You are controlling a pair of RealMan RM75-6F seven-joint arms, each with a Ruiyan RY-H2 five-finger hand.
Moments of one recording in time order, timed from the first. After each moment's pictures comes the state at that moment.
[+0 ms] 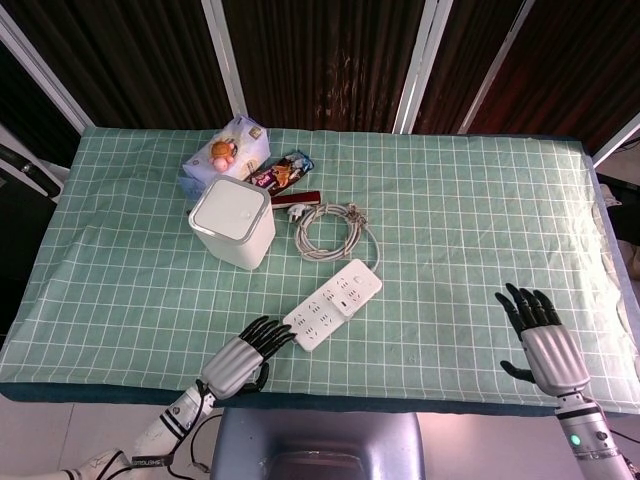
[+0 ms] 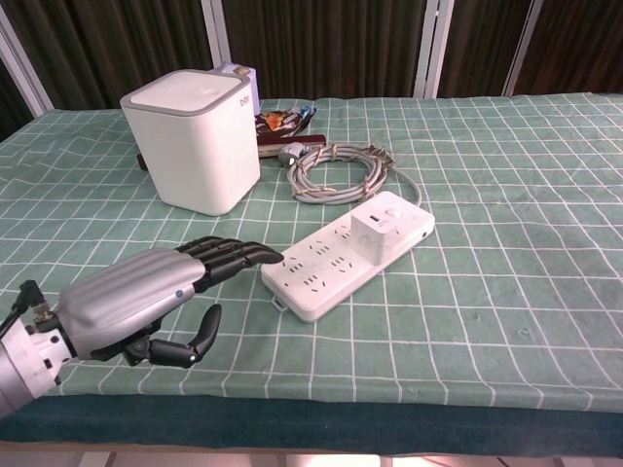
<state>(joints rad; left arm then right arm) -0.49 -1.69 -0.01 -1.38 1.73 1.06 0.09 0.14 -1.16 0.01 -1.62 -1.56 1.38 -0.17</state>
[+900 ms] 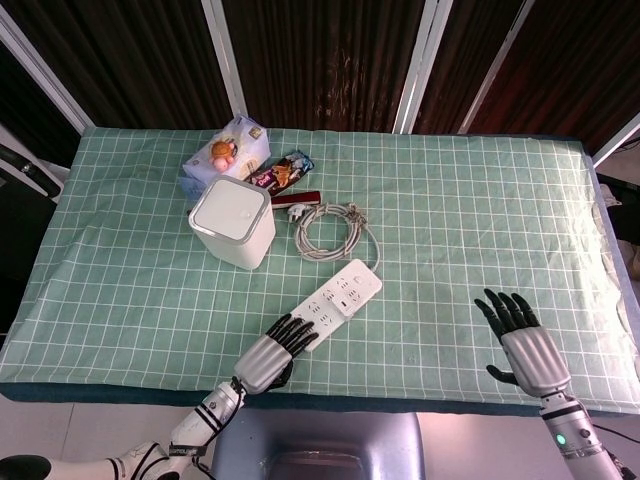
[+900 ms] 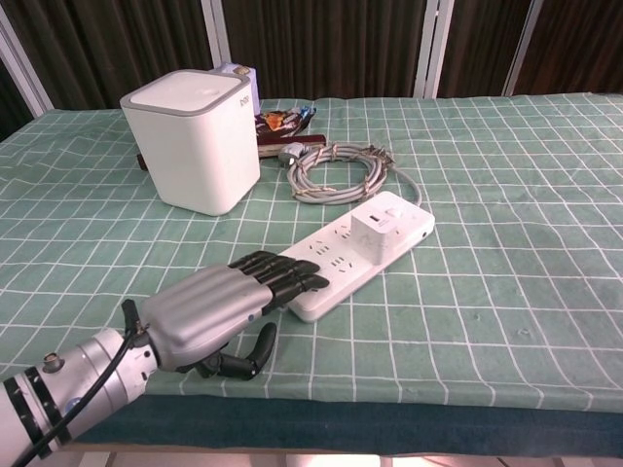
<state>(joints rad) -0.56 -1.86 -0.03 -1.26 1.60 0.99 0.31 0.17 -1.19 -0.01 -1.62 -1.61 1.34 -0.20</state>
